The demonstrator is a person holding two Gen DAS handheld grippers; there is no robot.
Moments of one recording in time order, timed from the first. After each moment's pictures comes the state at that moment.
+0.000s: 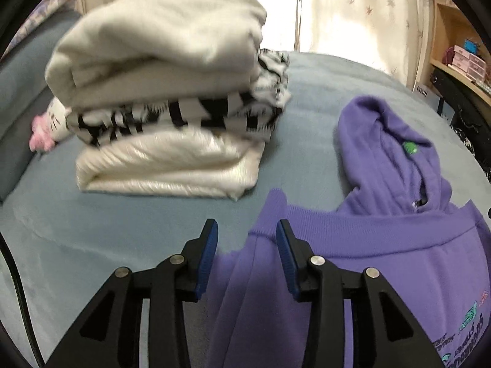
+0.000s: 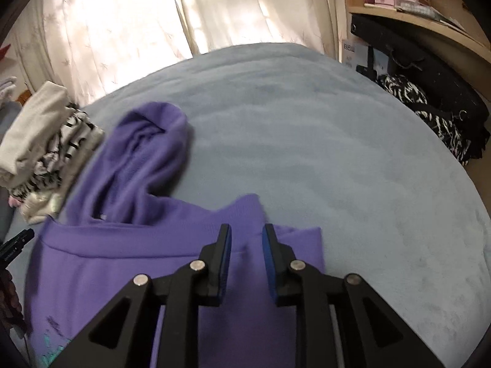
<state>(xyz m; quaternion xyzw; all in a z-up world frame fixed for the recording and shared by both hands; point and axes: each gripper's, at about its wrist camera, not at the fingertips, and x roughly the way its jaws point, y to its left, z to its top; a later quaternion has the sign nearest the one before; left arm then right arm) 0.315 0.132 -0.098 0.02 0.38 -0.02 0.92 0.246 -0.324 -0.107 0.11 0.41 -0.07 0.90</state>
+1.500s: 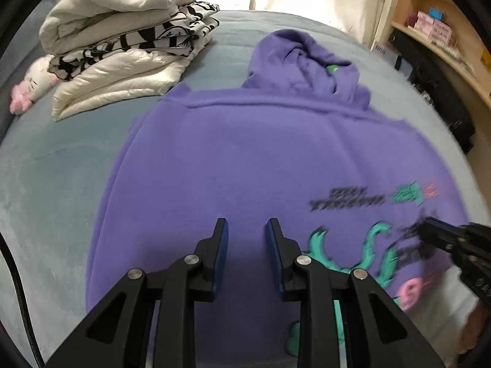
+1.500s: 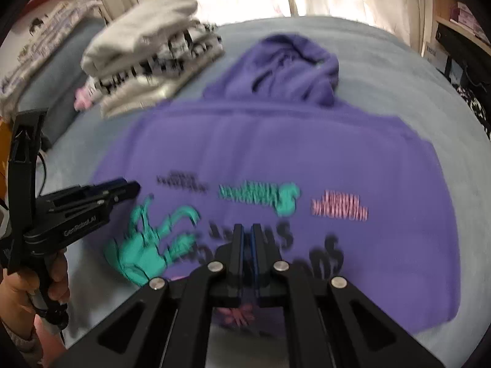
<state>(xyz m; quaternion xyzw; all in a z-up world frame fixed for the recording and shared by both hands) 0.173 0.068 -0.138 0.02 0.46 -0.10 0.88 0.139 -0.151 -0.117 0.04 0.49 0.08 0.87</state>
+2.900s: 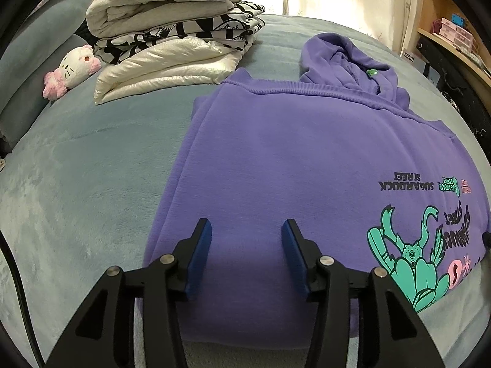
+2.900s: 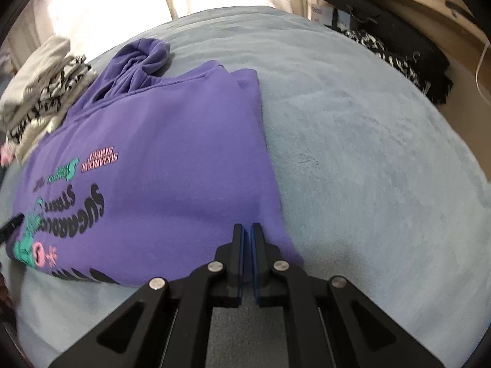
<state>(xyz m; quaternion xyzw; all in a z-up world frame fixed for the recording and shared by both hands) 0.158 0.117 -0.147 0.02 0.46 -0.03 0.89 0.064 -0.303 -0.145 0.12 0.48 -0.13 0.86</state>
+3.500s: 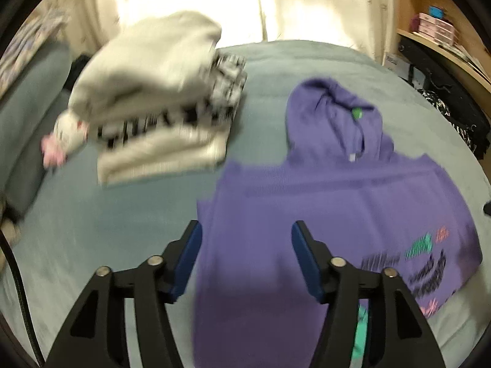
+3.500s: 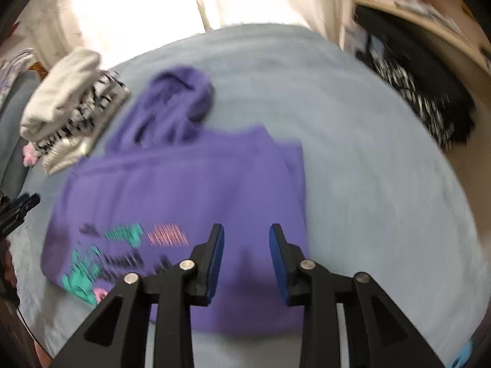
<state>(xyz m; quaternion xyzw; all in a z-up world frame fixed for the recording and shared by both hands) 0.217 0.093 -0.037 0.09 0.41 -0.06 0.91 0.133 -0.282 -0.049 0.08 0.46 -0.06 0.88</state>
